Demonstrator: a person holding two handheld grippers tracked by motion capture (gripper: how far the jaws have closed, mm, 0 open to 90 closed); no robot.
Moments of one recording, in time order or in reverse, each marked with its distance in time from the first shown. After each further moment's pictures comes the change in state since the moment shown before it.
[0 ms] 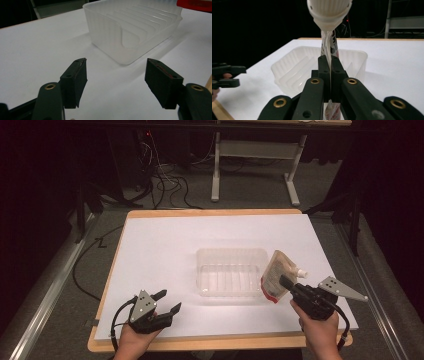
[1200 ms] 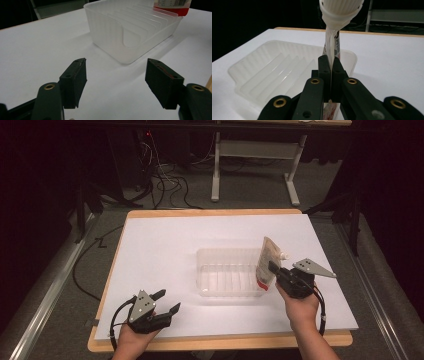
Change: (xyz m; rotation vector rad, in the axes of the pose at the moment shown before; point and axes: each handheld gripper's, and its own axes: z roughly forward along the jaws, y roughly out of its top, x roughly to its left) left arm 0.002 0.000 -0.002 0.000 0.001 0.009; right arm -0.008 0.007 0.064 0.095 -0.152 -0.047
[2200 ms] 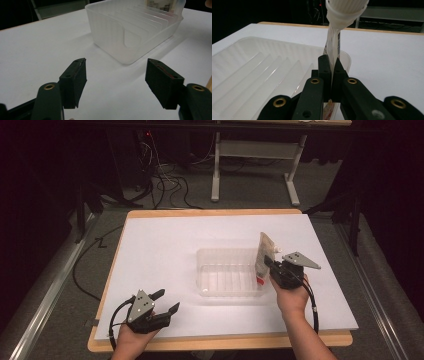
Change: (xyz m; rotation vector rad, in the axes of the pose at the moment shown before) left arm 0.001 0.000 -0.001 -0.005 0.002 -0.003; right arm -0.005 -0.002 0.038 0.030 -0.087 -0.019
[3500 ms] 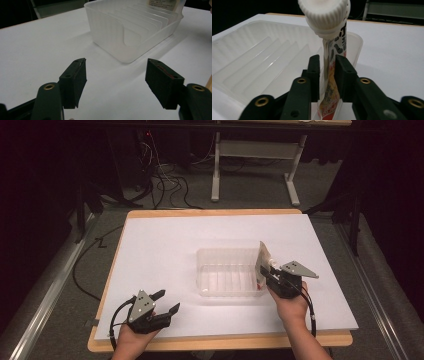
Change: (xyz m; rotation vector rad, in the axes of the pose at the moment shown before) left arm 0.000 -0.001 0.001 0.009 -0.003 0.000; right arm 0.006 -0.022 -0.007 0.024 0.042 -0.028
